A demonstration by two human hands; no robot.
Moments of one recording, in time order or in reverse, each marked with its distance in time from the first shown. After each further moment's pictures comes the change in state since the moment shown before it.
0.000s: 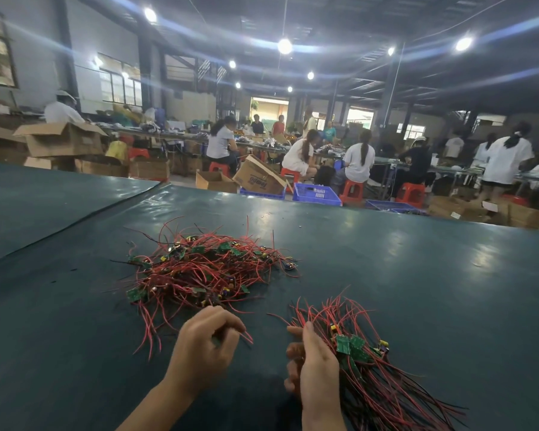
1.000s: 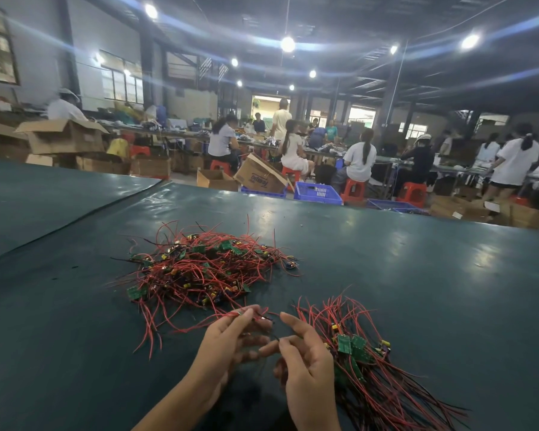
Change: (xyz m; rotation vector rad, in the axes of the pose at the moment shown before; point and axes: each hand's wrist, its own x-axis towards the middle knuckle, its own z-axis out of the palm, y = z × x) left_hand 0.006 0.023 0.028 -0.921 -0.090 -0.936; right_hand -0.018 -0.002 0.001 -0.202 -0.246 -0.313
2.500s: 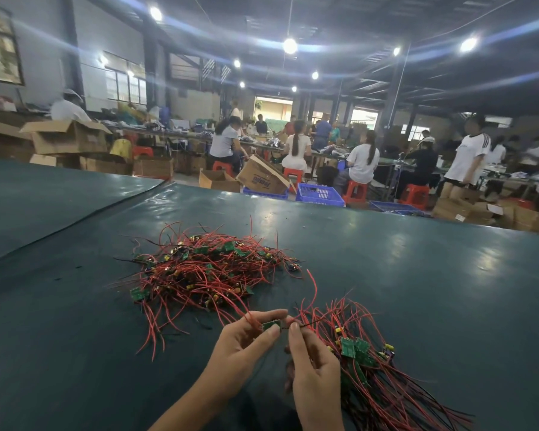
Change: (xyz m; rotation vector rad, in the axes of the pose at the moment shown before) left_hand -0.018 0.002 0.006 0.300 -0.221 0.407; right_hand 0.003 -0.007 0.008 0.070 0.197 0.066
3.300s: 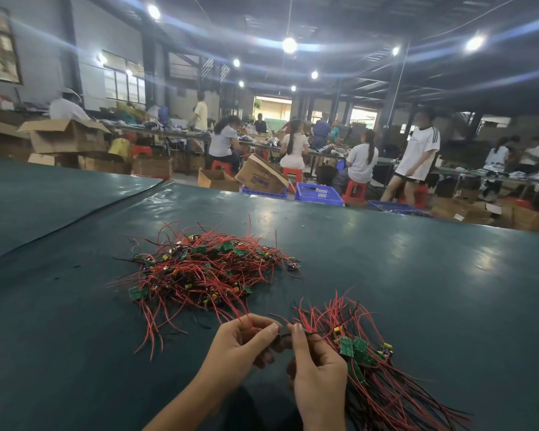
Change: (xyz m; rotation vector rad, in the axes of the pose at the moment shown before) left_hand 0.005 0.002 0.000 -0.025 0.079 -0.192; right_hand 0.007 0.006 -0.004 0.005 0.126 0.049
